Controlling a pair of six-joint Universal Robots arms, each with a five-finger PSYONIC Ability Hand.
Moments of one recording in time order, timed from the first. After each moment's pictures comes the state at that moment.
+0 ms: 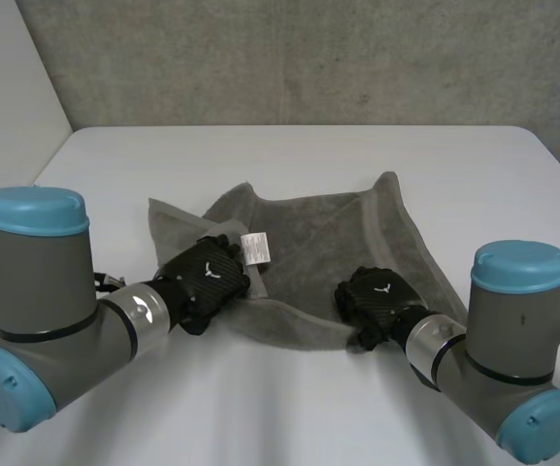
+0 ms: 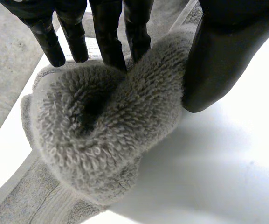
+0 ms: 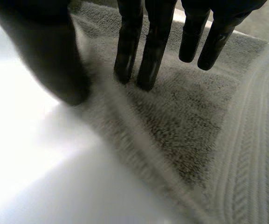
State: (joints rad) left arm 4.26 -1.99 -1.60 3.07 -1.24 3.97; right arm 2.03 -1.04 1.70 -0.16 1.33 2.93; left_hand 0.97 0.98 0.22 0.23 0.80; right_hand 0.93 0.92 0.21 0.23 0.76
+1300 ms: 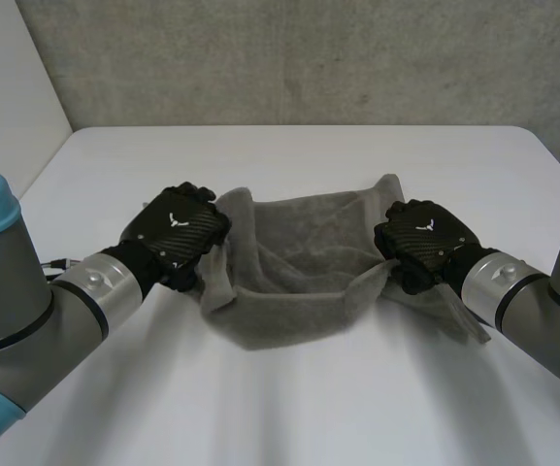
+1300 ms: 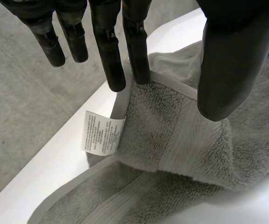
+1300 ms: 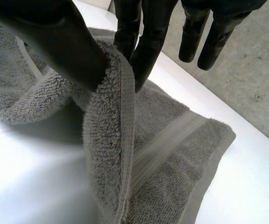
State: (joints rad) left arm 4.31 -1.80 -1.69 3.22 -1.27 3.64; right arm 1.87 -1.25 1.64 -0.03 1.18 2.70; left_hand 0.70 0.69 0.22 0.23 0.49; right_hand 1.27 1.34 0.21 0.23 1.15
